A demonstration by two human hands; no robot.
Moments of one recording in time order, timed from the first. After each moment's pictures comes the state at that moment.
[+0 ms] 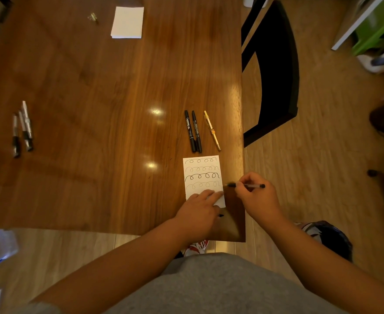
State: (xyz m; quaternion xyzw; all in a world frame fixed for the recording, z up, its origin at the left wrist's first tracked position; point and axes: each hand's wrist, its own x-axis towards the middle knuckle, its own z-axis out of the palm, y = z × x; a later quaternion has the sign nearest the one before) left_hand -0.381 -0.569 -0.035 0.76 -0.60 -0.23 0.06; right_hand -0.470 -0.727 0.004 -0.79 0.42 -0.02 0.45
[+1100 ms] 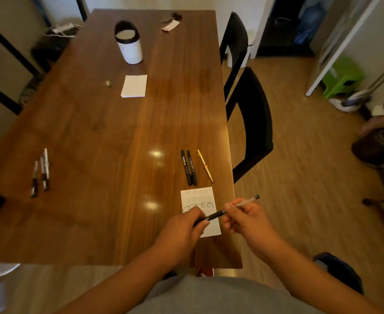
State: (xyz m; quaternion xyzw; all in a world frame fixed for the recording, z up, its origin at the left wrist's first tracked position) left_hand -0.370 -0.547 0.068 0.82 -0.38 -0.29 0.30; right_hand -0.477 -0.702 0.095 -0.62 0.36 -0.03 0.69
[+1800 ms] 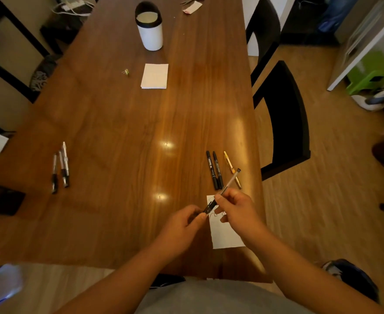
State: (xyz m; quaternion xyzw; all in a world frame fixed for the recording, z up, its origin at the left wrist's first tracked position) left_hand -0.291 -0.506 0.038 0.79 -0.24 -0.39 0.41; right_hand -0.368 -0.666 0.053 -0.67 0.38 -0.01 0.63
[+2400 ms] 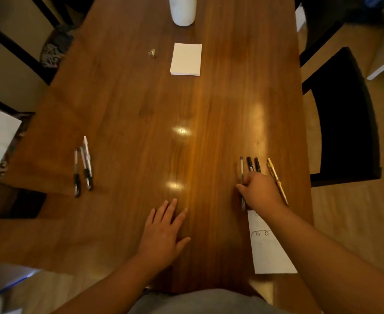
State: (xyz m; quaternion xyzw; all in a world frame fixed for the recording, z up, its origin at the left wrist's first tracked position) left_hand -0.193 -0.400 -0.047 0.89 -0.39 -0.21 0.02; right_hand -0.236 -0.694 -0.023 -0.87 0.39 0.13 0.27
